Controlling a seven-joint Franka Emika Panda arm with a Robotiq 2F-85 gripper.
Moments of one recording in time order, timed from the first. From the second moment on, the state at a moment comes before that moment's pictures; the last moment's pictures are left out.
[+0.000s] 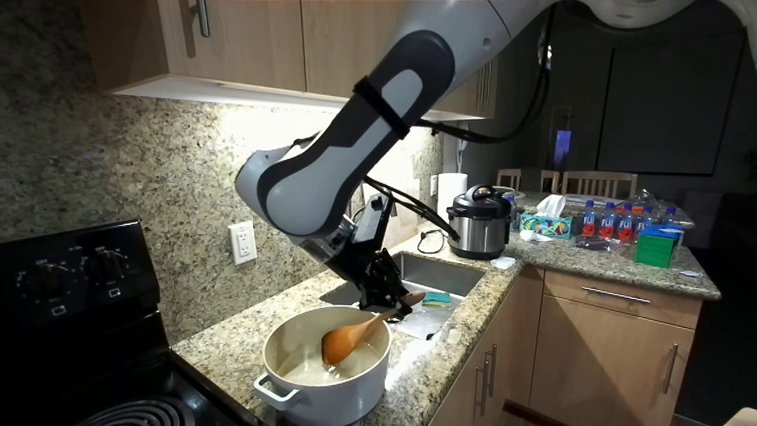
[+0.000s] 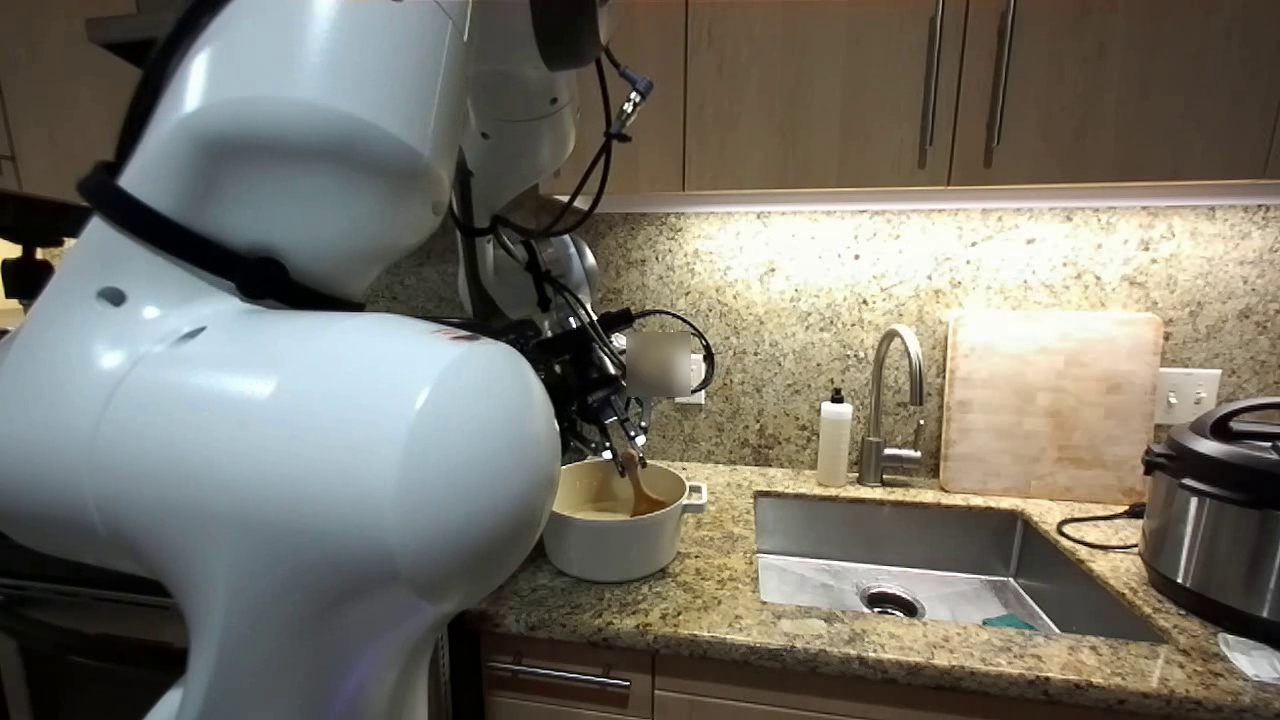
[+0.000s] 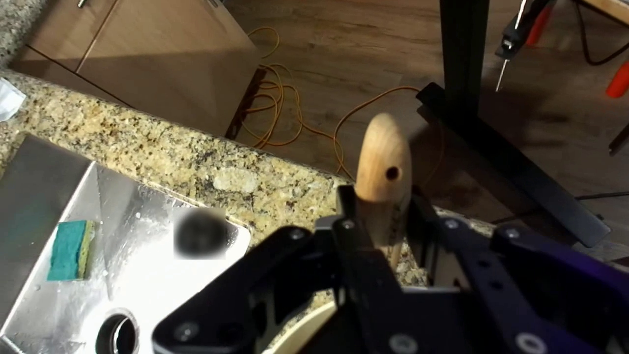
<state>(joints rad) 0.39 0.35 0.25 -1.94 -0.54 1.64 0.09</state>
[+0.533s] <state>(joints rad) 0.47 0.45 0.25 -1.84 -0.58 1.60 0.11</state>
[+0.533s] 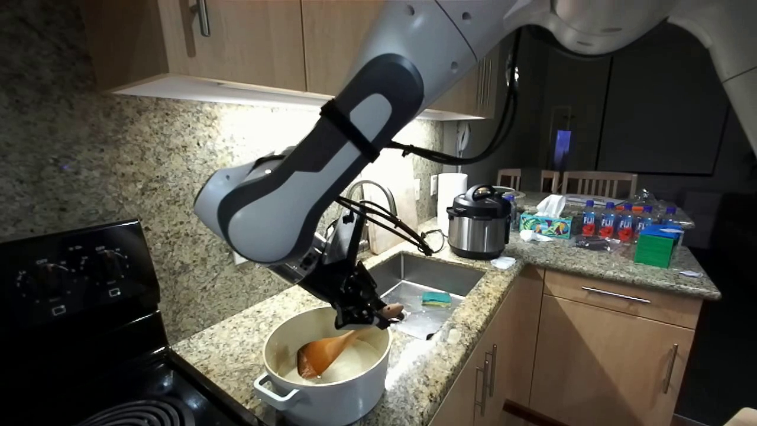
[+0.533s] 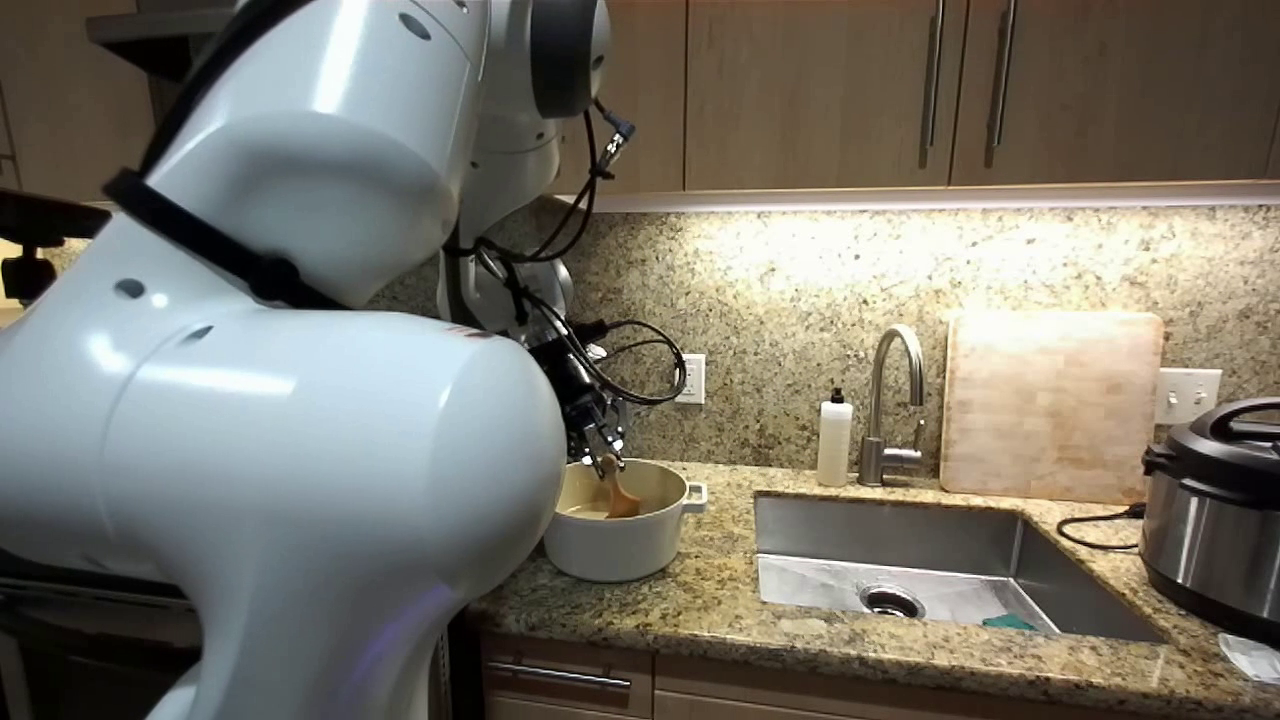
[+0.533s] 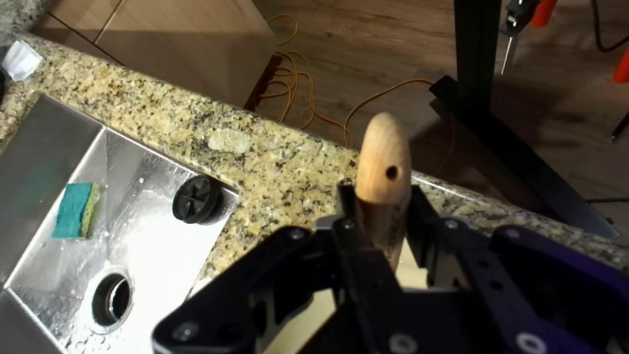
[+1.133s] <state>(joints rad) 0.47 0.47 0.26 -1.85 -0.65 1.50 -0.04</state>
